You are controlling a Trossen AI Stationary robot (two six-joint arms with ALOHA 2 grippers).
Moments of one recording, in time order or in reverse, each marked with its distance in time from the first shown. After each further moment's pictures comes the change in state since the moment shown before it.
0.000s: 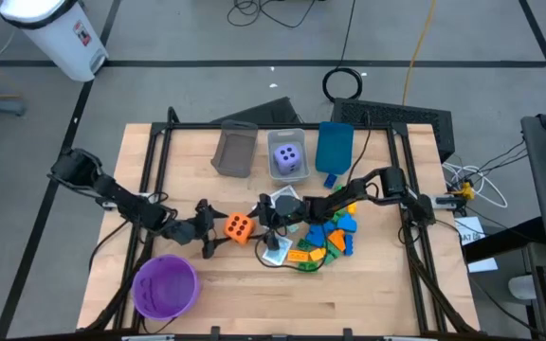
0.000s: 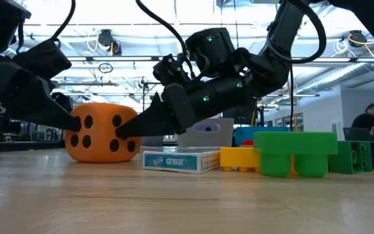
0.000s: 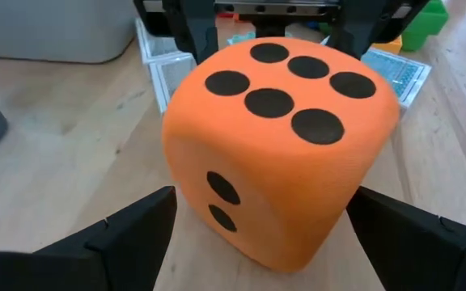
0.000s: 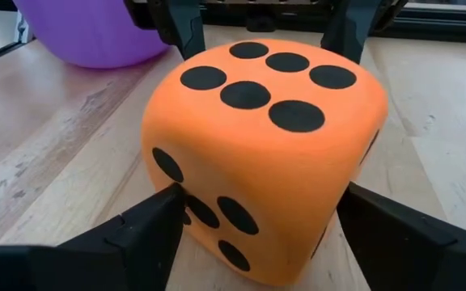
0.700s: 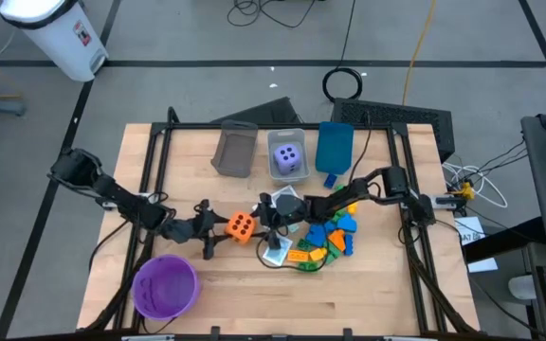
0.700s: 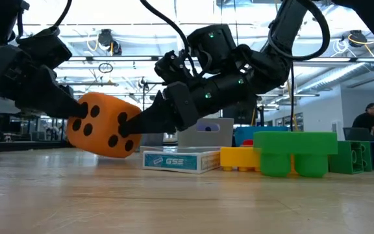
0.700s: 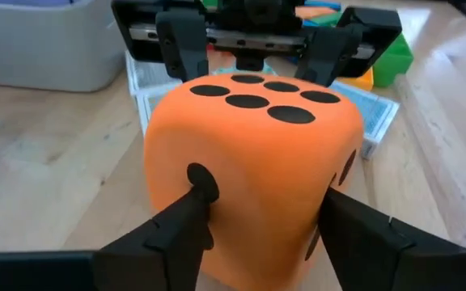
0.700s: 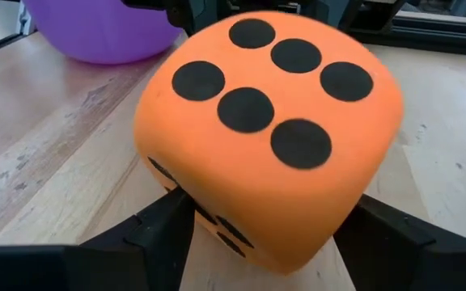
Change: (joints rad) left arm 0.000 -0.002 0.004 0.115 -0.006 0.032; right arm 0.001 -0.037 -0.003 -0.007 -0.002 -0.040
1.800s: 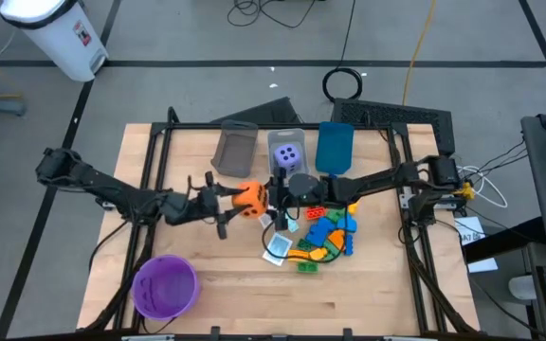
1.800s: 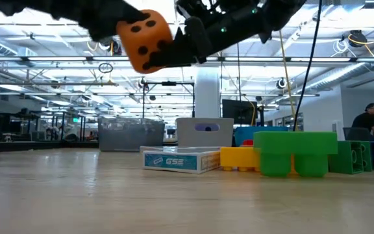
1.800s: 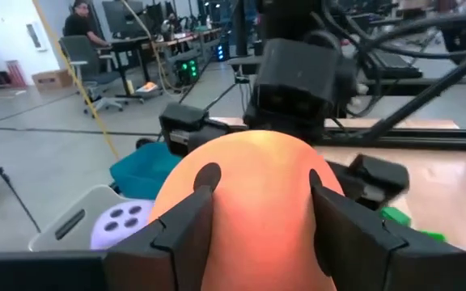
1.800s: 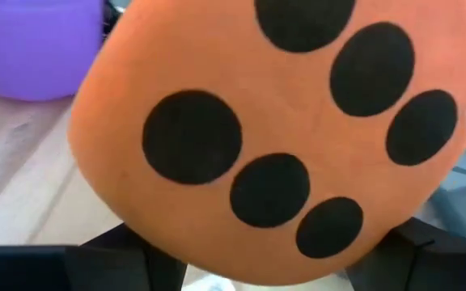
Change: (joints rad) left arm 0.197 -0.189 0.373 -0.255 -0.004 0.355; right arm -0.003 -0.414 0.003 -0.452 0.239 -0.172
